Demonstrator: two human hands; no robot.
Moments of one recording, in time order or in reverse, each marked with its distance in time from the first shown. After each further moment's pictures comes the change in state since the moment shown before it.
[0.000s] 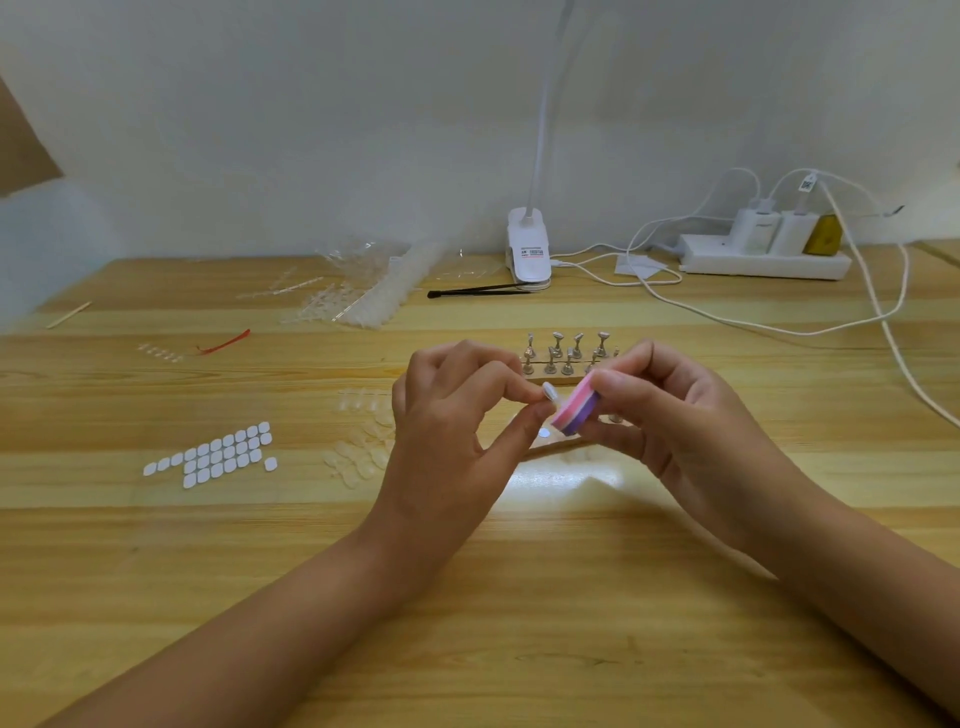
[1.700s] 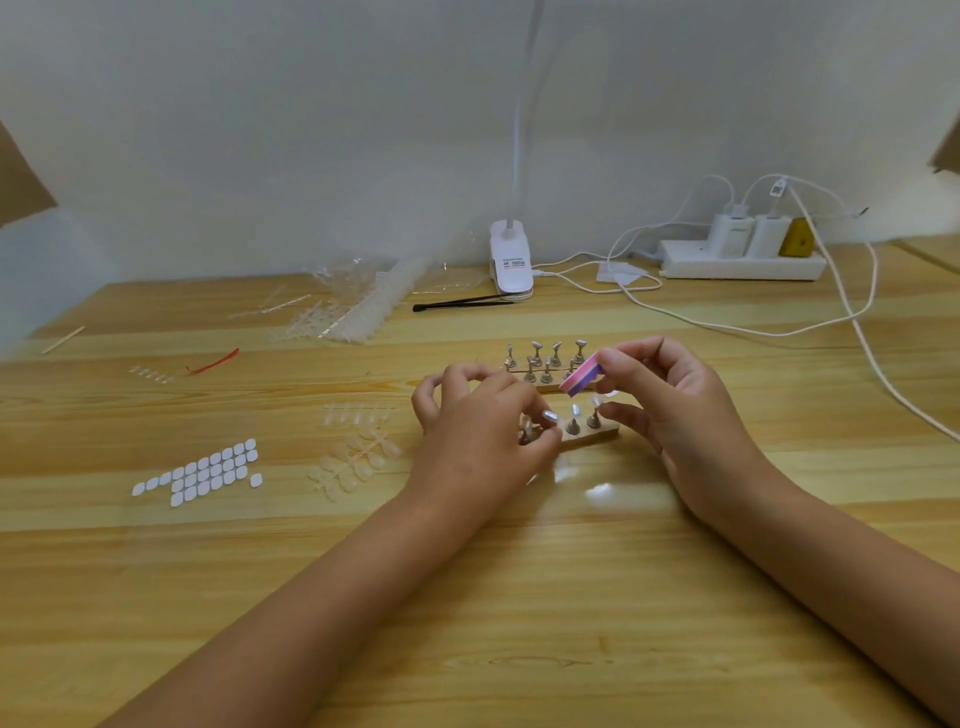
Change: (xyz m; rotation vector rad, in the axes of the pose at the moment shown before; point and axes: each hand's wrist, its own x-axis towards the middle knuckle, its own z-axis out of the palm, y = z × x) left_hand 0.020 -0.007 0.038 0.341 -0.264 -0.106; right_hand 0.018 0.013 -0.026 -0.110 0.299 -0.090
